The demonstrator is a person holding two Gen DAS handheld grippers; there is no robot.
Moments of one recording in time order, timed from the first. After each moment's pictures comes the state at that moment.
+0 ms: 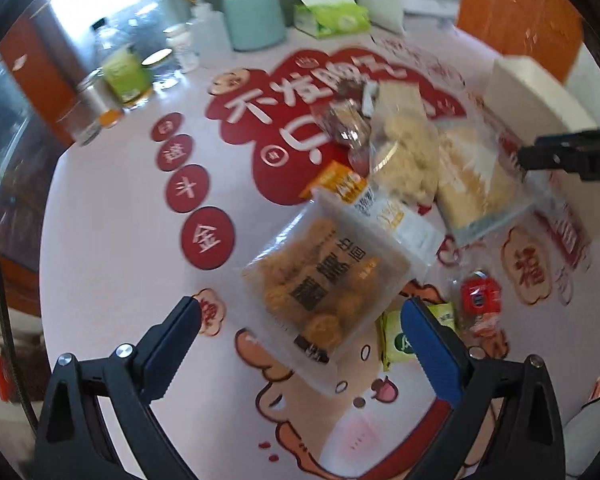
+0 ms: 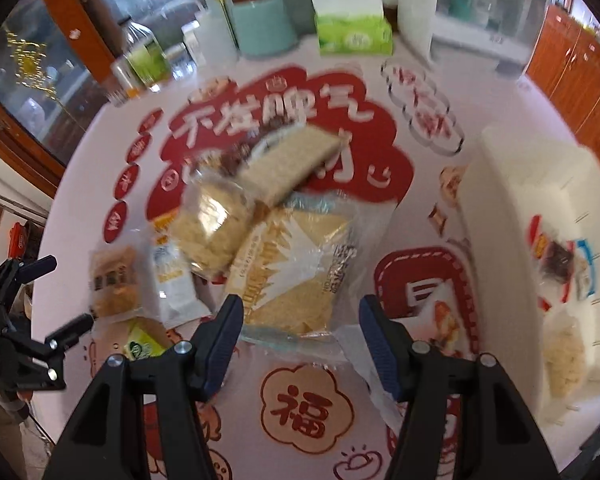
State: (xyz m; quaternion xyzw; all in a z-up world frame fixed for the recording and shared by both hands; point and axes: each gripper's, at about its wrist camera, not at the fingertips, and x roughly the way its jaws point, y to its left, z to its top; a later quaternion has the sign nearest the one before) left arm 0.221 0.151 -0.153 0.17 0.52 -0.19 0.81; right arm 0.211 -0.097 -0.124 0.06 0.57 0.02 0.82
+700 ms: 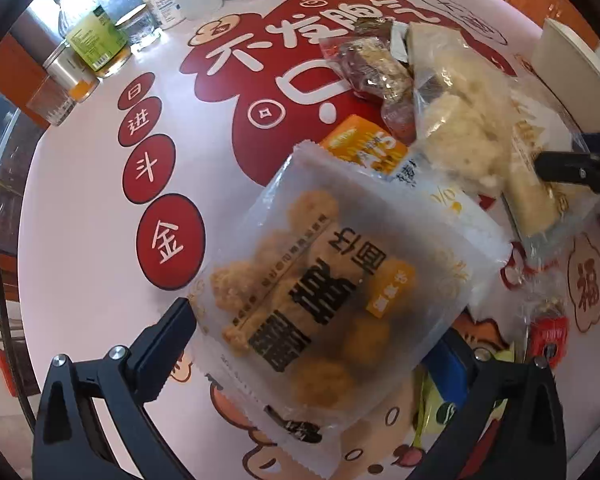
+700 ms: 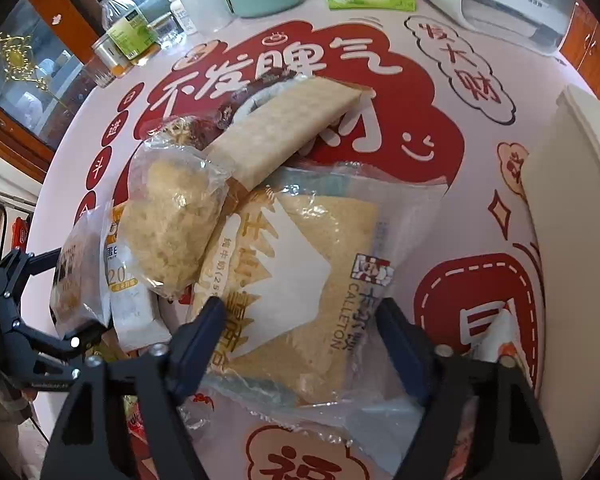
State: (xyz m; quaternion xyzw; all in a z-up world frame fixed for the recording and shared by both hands) left arm 0.268 0.131 -0.216 0.18 0.58 -0.15 0.78; right arm 0.243 -0.097 -0.186 0.08 0.59 0.05 0.80
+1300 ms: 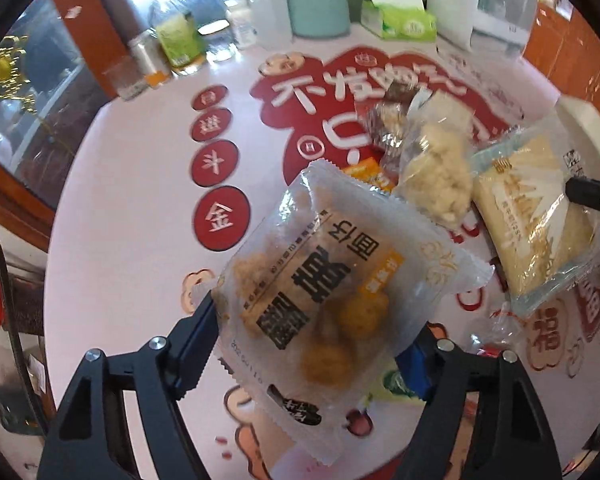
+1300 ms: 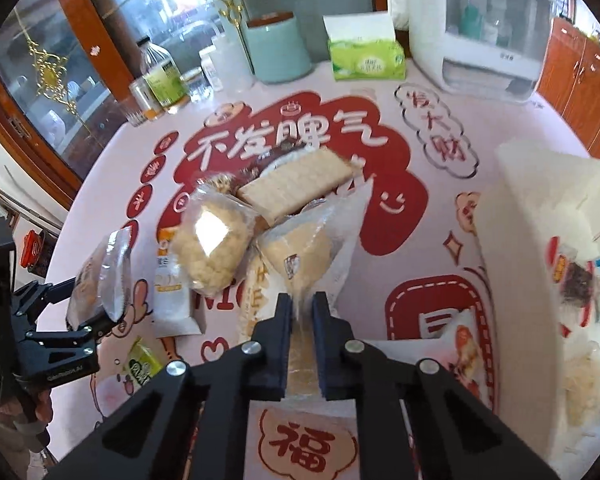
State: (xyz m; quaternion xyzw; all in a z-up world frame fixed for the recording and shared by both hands) left arm 0.215 0.141 -0.155 0.10 0.53 -0.07 0.84; right arm 0.205 -0.105 -0.122 0.07 0.50 0.06 0.86
